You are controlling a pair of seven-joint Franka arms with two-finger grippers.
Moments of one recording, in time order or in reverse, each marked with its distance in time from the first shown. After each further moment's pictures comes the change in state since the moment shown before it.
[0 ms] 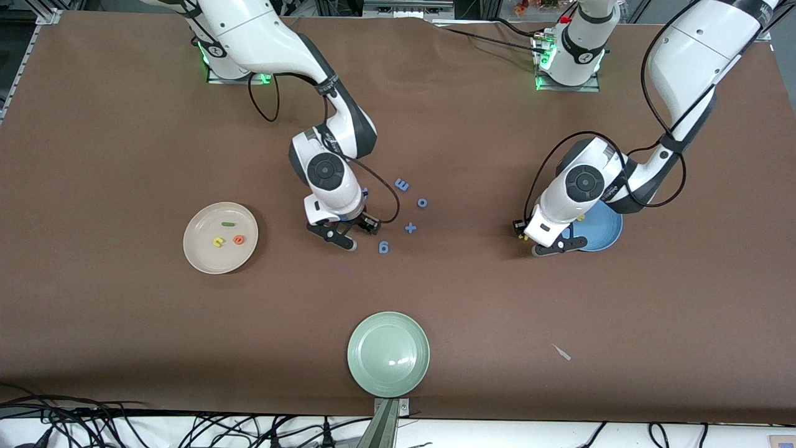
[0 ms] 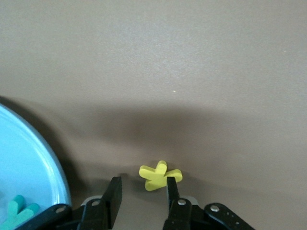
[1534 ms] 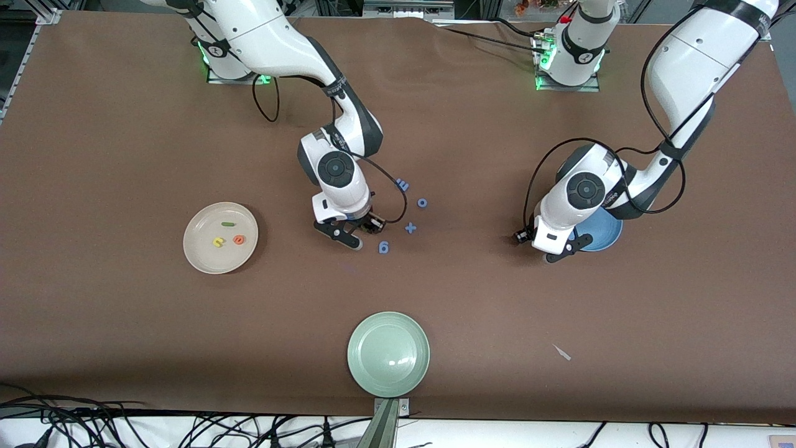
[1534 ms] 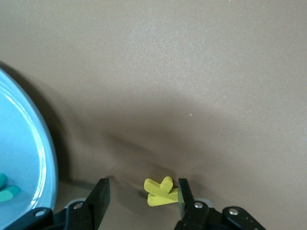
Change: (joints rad) left arm -0.005 0.038 0.004 0.044 0.000 0.000 -0.268; right arm 0.016 0.017 -0.012 0.014 -0.015 0.011 0.026
